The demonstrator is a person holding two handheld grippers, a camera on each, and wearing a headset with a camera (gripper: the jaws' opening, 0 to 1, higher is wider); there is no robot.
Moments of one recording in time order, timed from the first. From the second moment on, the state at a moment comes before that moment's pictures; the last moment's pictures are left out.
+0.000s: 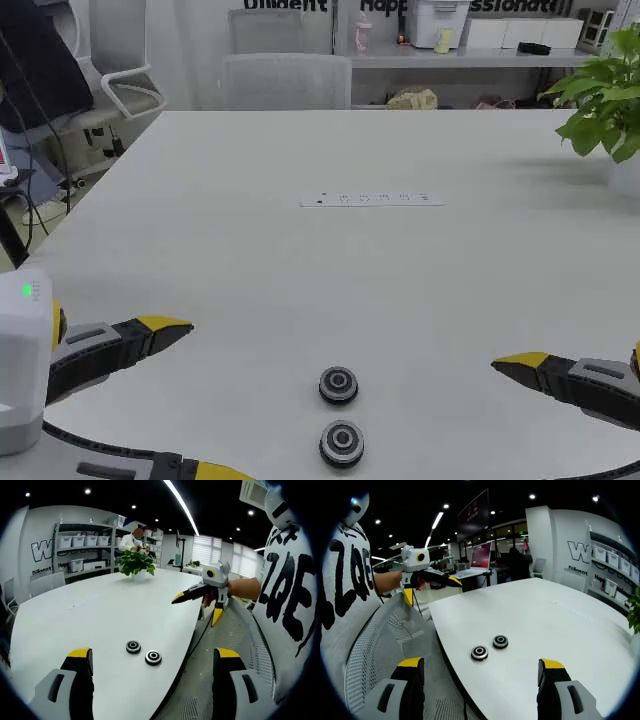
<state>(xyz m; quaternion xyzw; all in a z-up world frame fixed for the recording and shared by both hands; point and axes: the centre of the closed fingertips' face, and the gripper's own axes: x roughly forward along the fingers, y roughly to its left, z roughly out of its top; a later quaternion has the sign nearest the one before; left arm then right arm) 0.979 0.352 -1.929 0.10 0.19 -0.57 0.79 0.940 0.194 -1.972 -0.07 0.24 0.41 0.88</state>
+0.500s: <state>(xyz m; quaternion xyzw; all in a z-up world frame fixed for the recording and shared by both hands) 0.977 0.354 -1.934 0.10 0.20 -0.57 0.79 0.937 0.195 -1.977 -0.10 0.25 0.41 0.87</state>
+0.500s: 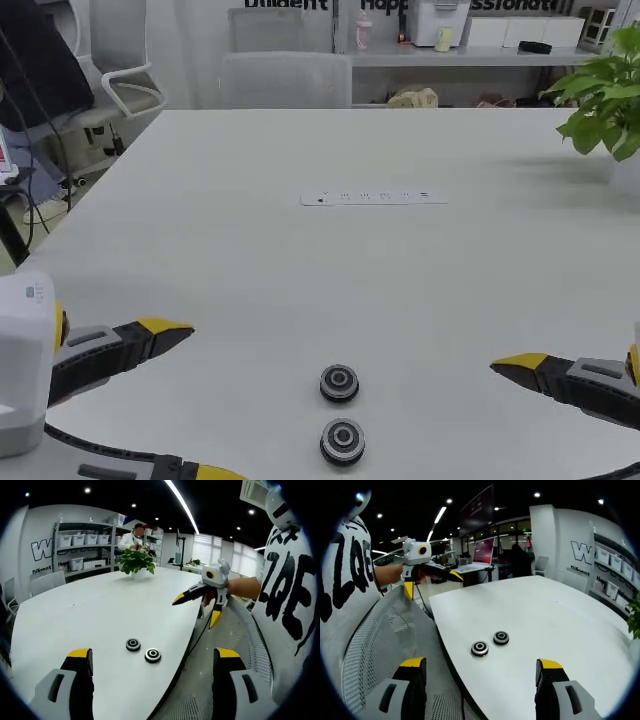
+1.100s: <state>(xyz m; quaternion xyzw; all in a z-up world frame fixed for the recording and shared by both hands) 0.976 0.353 -1.938 0.10 0.20 -0.57 0.79 0.938 0.195 -1.978 -0.11 0.25 0.41 0.87</state>
